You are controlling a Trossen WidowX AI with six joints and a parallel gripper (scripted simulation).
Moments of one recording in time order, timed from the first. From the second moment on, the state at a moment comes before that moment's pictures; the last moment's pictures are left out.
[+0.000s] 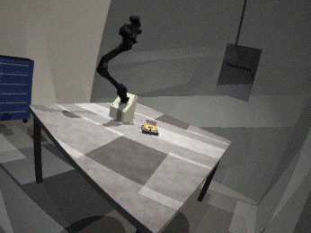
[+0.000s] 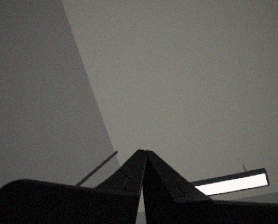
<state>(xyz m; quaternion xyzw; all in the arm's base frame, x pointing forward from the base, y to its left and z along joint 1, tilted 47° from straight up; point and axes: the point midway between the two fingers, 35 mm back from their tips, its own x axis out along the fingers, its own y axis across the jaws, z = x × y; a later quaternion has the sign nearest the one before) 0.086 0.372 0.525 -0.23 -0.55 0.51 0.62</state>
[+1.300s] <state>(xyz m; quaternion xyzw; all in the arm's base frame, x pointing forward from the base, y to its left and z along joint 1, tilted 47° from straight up) 0.432 0.150 0.106 -0.23 0.40 0.09 0.88</state>
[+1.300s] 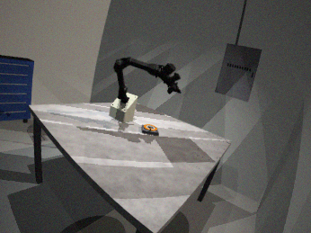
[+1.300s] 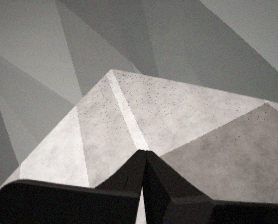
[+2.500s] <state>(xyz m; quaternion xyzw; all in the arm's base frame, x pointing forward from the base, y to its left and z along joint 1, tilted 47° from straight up) 0.339 -0.107 -0.037 -0.23 0.65 -0.33 0.65</state>
